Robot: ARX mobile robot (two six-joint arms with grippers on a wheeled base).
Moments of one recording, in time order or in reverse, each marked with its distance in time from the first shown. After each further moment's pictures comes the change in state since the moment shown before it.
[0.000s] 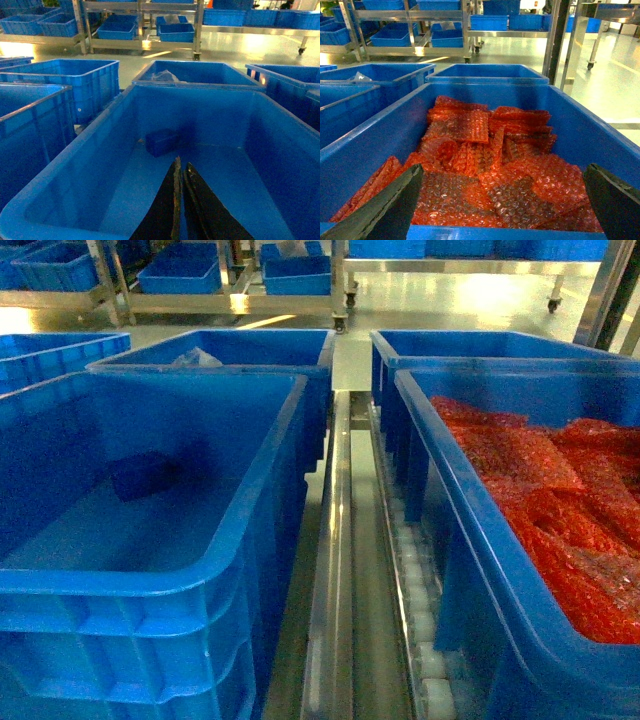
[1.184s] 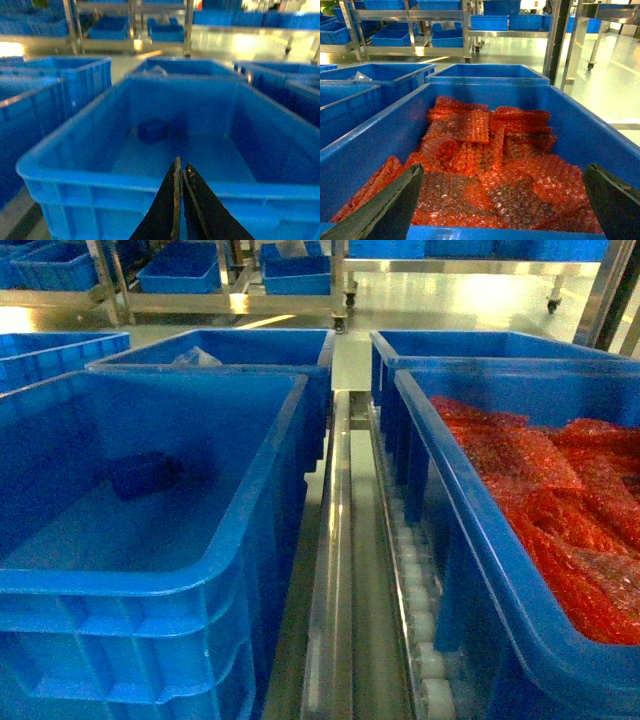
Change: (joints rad) left arm -0.008 -0.649 -0.050 -0.602 0.014 0.000; right arm 0.000 0.000 0.000 0.000 0.000 0.000
